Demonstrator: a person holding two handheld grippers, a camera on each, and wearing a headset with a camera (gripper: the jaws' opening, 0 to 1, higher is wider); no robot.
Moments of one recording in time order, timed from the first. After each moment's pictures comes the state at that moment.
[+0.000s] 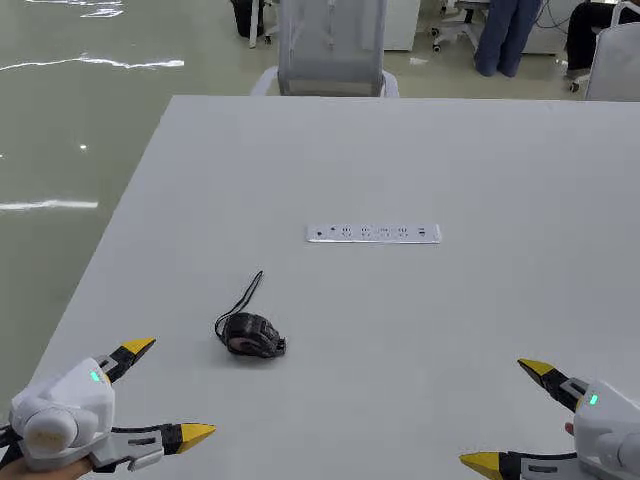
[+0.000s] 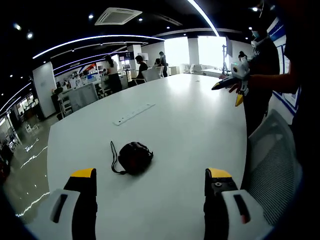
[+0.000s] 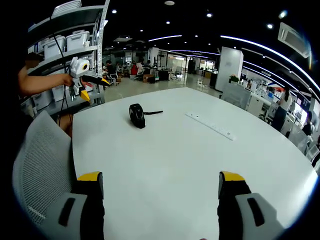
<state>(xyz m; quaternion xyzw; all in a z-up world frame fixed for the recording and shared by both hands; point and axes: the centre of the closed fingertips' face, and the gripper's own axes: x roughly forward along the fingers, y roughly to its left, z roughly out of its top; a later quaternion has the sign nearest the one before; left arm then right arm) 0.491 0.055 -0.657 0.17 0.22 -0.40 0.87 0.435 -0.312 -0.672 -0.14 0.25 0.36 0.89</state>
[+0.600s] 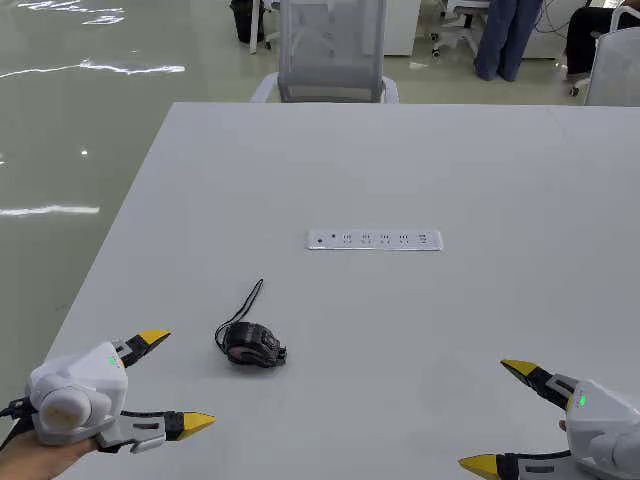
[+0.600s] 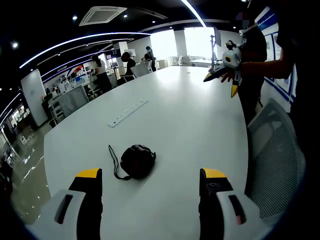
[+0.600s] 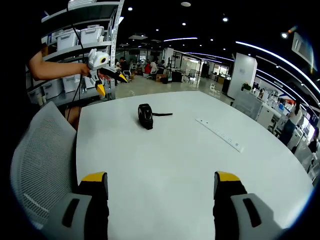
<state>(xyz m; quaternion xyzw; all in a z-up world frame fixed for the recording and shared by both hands) 0.518 0.047 -0.661 0.22 0.23 -0.44 0.84 0.448 -0.296 -0.671 -0.18 0.23 0.41 0.86</state>
